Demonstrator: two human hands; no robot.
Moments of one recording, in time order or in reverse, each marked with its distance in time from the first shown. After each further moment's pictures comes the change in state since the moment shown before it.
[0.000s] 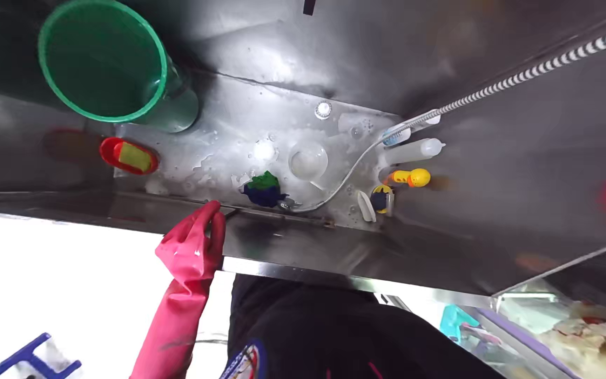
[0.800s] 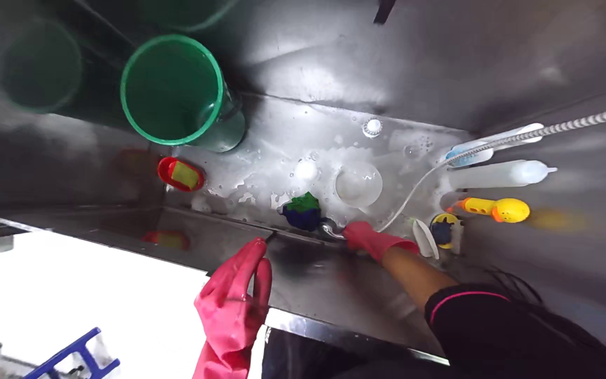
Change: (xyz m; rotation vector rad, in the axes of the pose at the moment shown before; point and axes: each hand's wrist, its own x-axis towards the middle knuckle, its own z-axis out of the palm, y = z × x) left_hand -0.003 -0.007 -0.003 -0.142 0.084 0.088; right_hand 0.273 0.221 0.461 -0.849 -0.809 0.117
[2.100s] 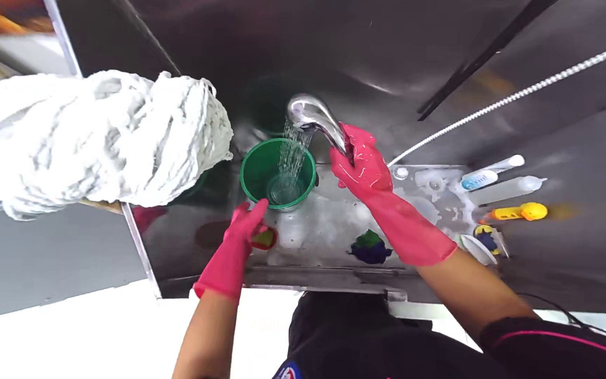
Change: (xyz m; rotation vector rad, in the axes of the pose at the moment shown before) left_hand 0.224 -0.361 -0.072 -0.700 -0.547 -0.955; right_hand -0.142 -0.380 -0.401 0.669 1.538 -0.098
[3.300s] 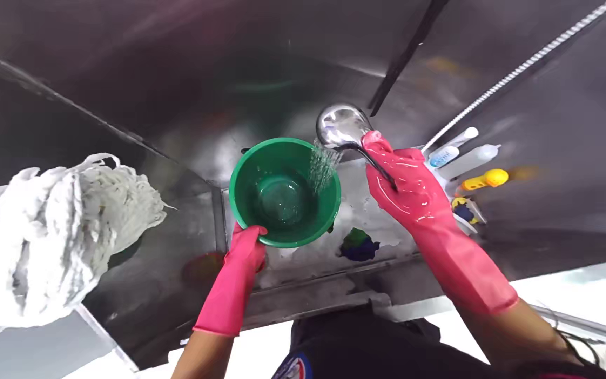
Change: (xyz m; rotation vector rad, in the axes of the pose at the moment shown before) left_hand -0.022 0.040 0.092 -0.469 -0.056 0.181; right_hand -0.049 0.049 -0.118 -0.270 0.241 -0.253
